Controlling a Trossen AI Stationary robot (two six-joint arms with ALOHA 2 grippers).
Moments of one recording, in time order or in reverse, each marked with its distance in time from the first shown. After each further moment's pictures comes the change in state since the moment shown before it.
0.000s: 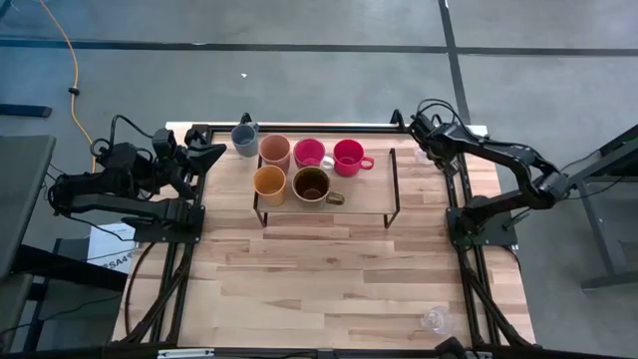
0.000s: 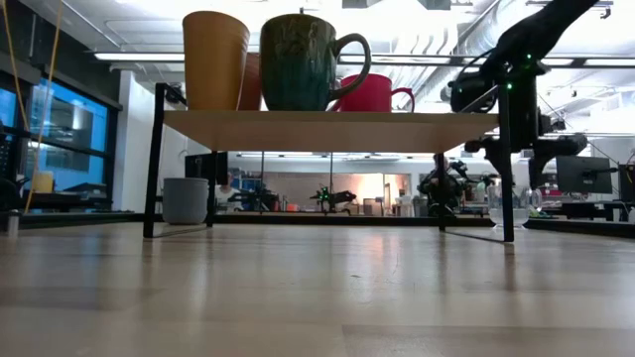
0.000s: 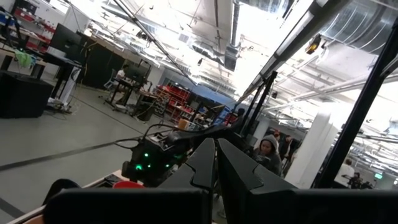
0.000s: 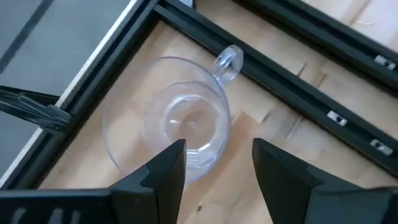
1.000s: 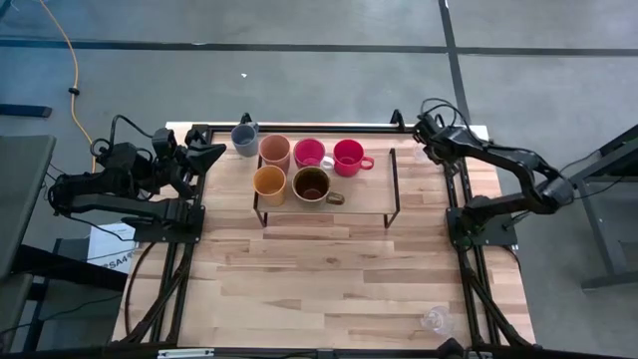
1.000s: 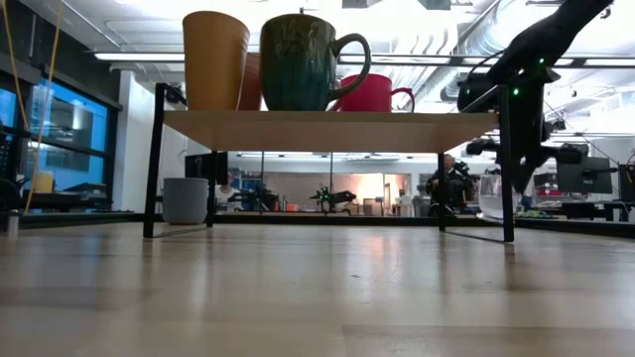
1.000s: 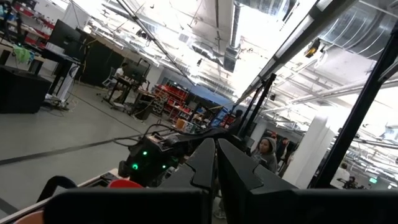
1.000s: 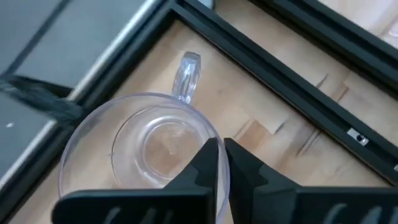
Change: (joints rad) left arm 0.000 0.000 0.000 0.002 0.000 -0.030; right arm -0.036 -0.052 -0.076 0.128 -0.017 -0.132
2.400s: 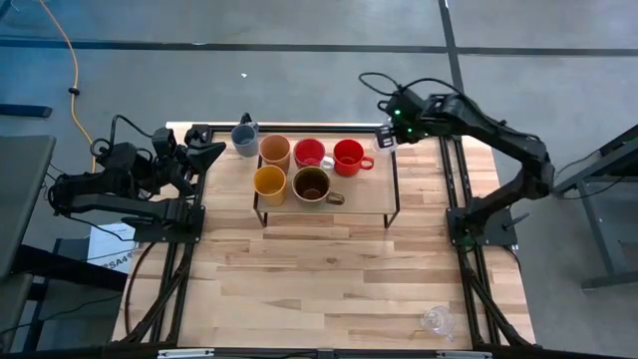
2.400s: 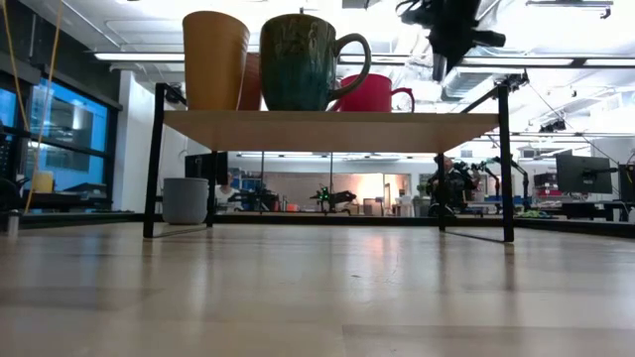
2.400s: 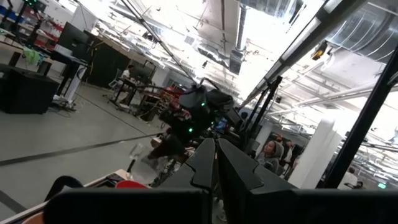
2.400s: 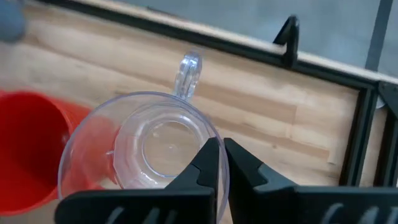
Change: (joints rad) left arm 0.000 0.000 0.000 -0.002 -0.027 -0.001; right arm 0.447 0.171 0.904 -0.595 -0.124 -0.735
